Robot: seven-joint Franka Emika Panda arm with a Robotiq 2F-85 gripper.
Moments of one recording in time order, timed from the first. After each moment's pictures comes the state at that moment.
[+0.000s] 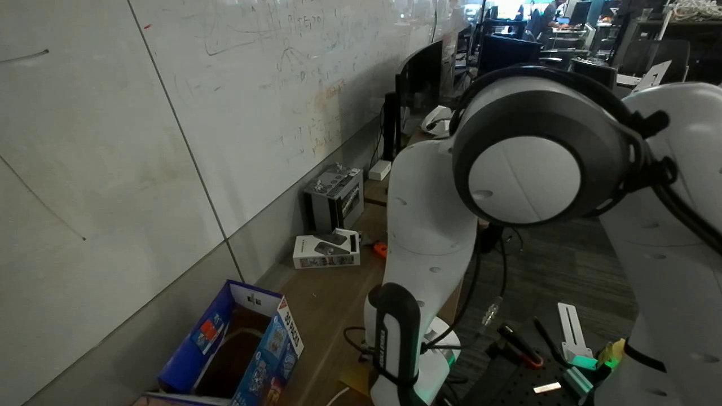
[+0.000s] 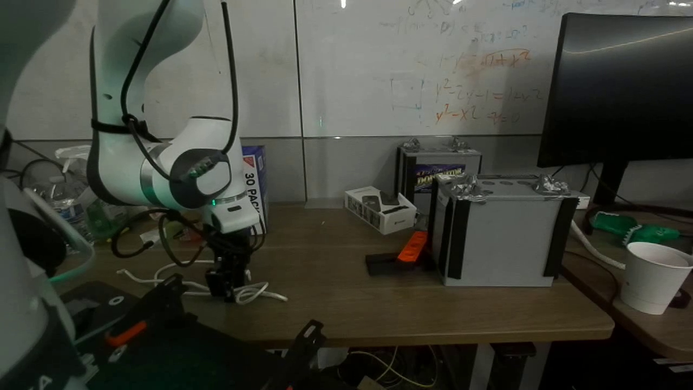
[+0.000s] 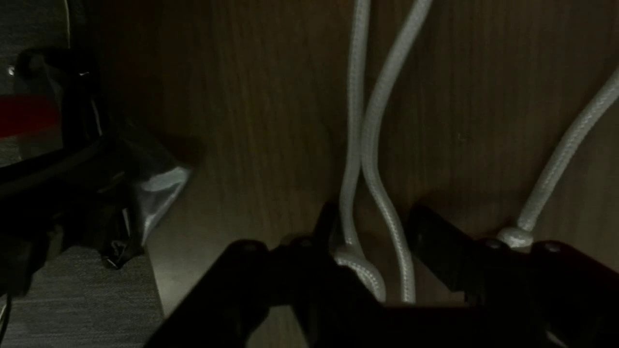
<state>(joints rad) 0.46 0.63 0.05 -2.59 0.28 3.22 1.39</state>
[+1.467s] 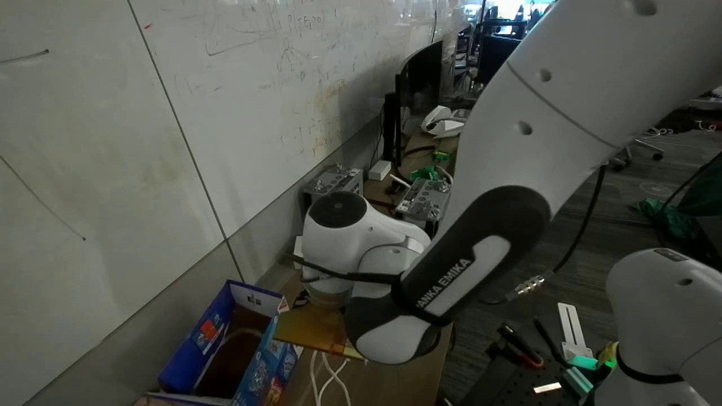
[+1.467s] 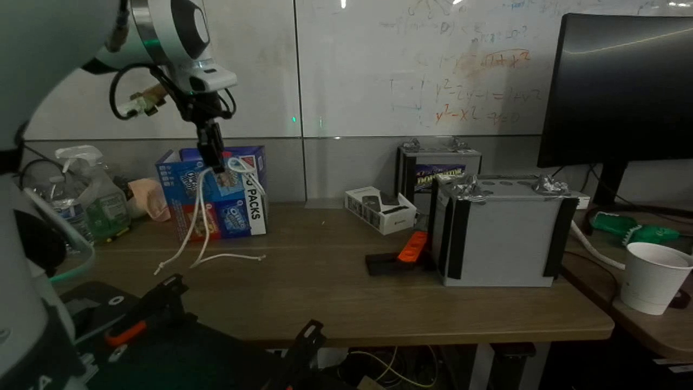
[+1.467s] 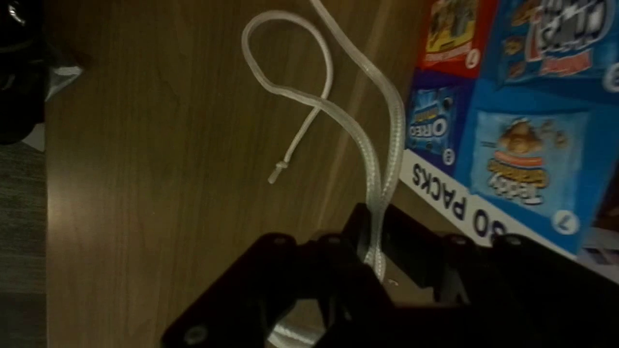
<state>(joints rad) 1.06 0.05 -0.50 -2.55 -0.18 2.81 1.56</state>
